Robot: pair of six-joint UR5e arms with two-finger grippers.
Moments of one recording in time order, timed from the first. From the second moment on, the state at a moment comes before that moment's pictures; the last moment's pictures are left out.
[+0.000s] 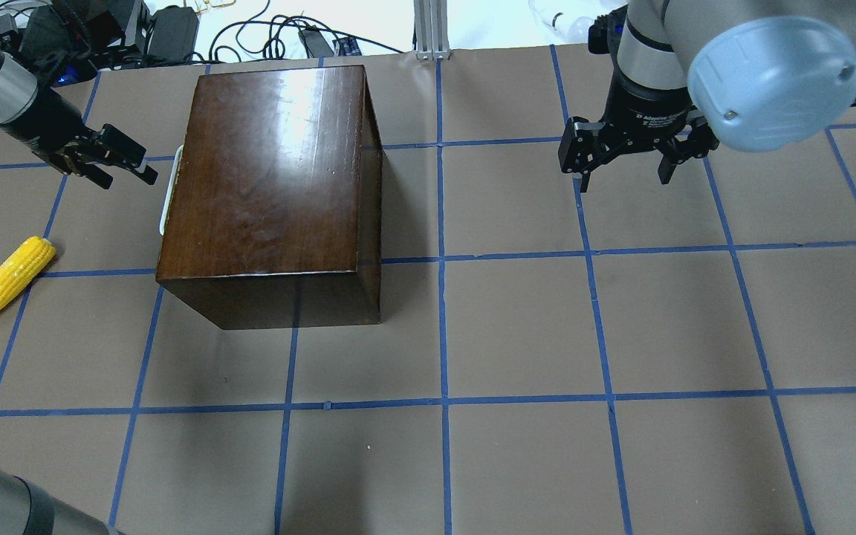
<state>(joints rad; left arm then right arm) -1.13 -1.94 -1.51 -1.43 1.33 0.62 1.65 -1.48 1.58 -1.63 -1.64 0.06</state>
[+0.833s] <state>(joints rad) -1.13 -1.99 -1.51 -1.43 1.25 0.61 1.65 -1.48 1.58 -1.63 -1.64 0.06</state>
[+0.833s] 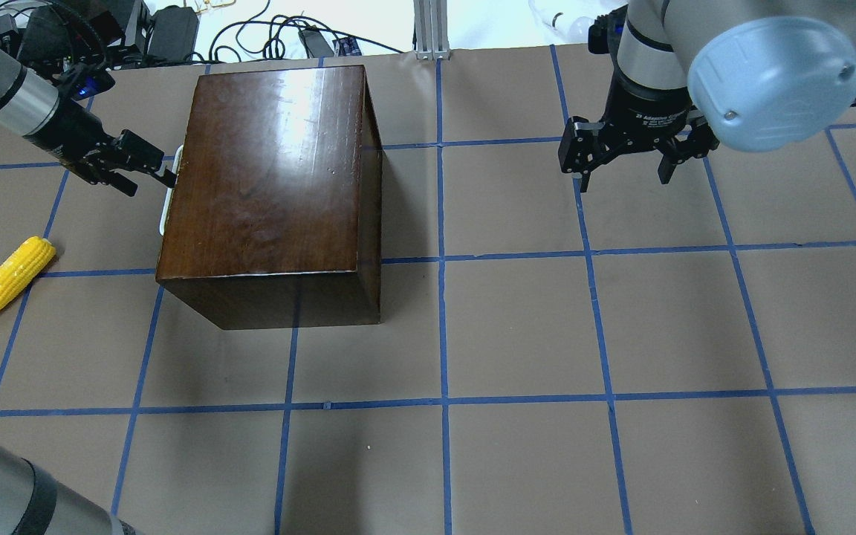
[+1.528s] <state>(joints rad) -1.13 -2.02 -1.51 -1.43 1.25 0.61 1.65 -1.48 1.58 -1.63 -1.64 0.06</state>
